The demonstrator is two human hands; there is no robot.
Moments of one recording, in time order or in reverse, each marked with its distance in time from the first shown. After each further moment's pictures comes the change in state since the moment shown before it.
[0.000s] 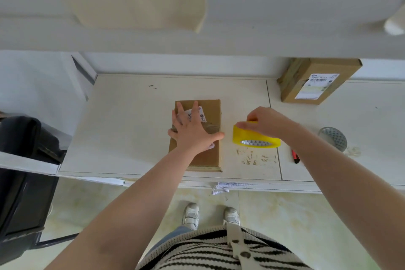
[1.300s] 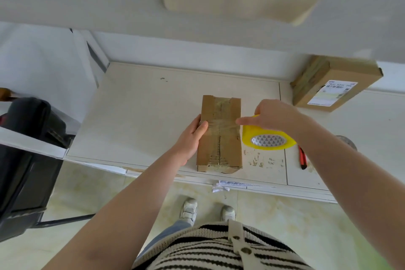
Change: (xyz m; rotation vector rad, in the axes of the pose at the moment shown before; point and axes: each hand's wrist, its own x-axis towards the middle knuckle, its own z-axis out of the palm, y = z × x) left_hand -0.023 -0.045 -0.009 -0.970 -0.285 0.070; right_hand 0.000 -0.047 -0.030 -0.199 -0.046 0.021
